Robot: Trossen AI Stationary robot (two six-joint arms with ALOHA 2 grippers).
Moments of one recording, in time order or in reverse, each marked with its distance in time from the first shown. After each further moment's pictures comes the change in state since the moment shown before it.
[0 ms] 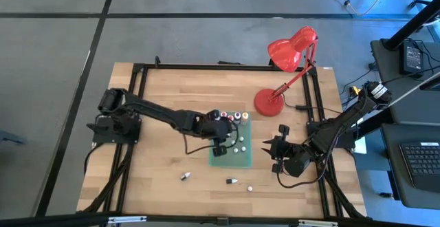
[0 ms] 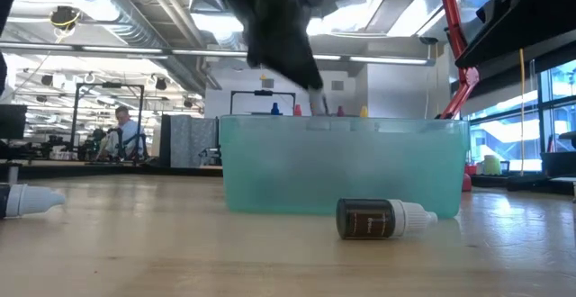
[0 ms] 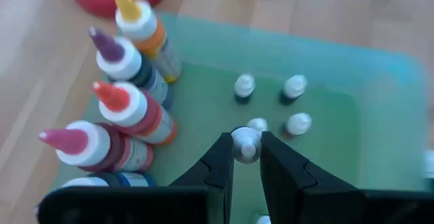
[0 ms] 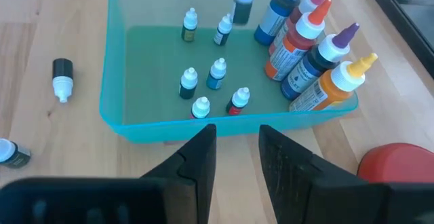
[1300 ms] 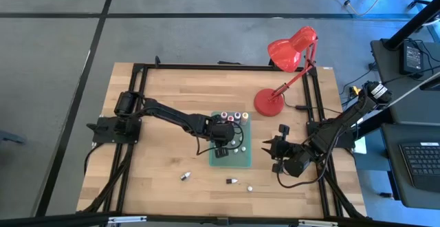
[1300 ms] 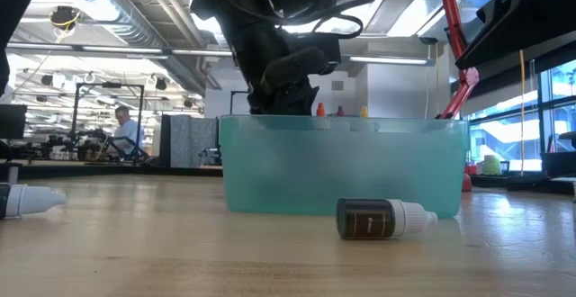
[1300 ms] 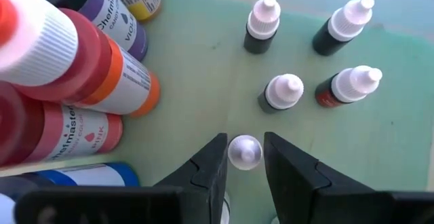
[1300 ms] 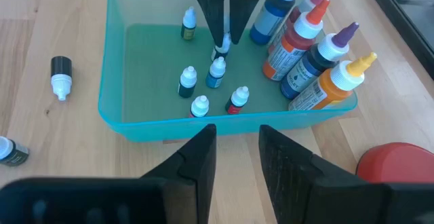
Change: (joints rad) left arm 0.043 0.178 0.000 0.020 0.079 -0.008; right arm 0.000 0.000 0.000 -0.005 0.000 -0.003
